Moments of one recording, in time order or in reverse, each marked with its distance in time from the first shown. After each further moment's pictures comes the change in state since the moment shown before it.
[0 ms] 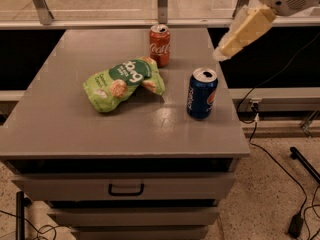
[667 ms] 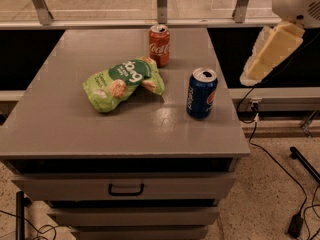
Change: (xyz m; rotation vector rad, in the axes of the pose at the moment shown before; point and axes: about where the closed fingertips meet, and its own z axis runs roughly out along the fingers) arm 0.035 0.043 -0.036 -0.058 0.344 0.027
